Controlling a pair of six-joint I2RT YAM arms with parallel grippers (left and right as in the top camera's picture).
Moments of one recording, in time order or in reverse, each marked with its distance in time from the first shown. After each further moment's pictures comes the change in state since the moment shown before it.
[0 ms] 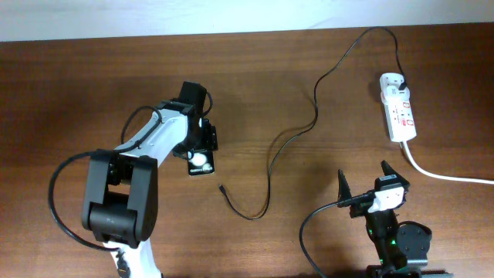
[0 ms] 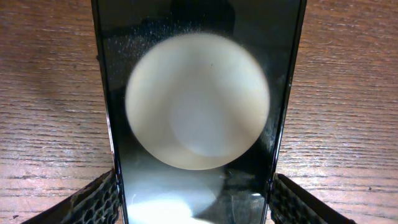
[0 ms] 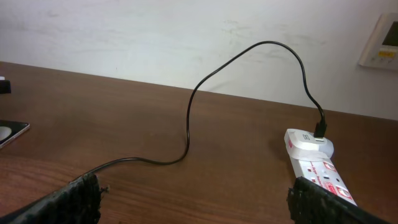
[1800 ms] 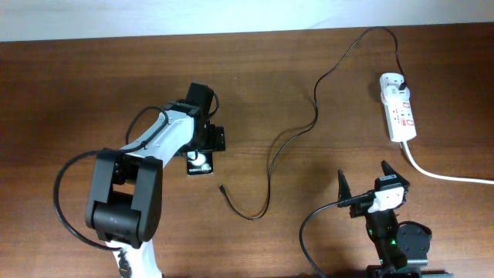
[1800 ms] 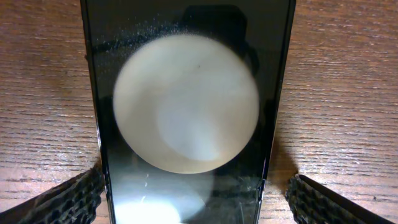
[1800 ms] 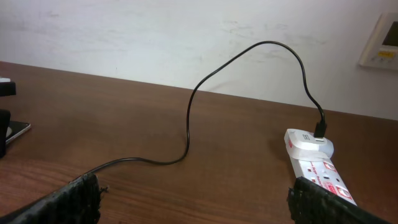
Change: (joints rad) left arm -0.036 0.006 -0.001 0.015 -0.064 -0.007; right arm 0.000 0.000 0.000 0.000 0.000 0.000
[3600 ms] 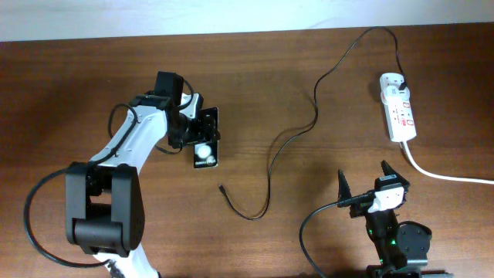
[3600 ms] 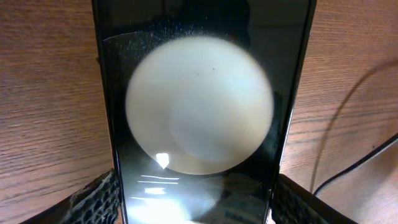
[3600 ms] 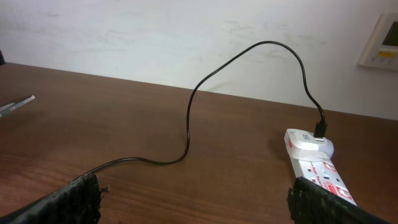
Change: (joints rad) left arm 0.141 -0.089 0.028 -0.045 0.425 0.176; right arm 0.000 0.000 0.000 0.000 0.000 0.000
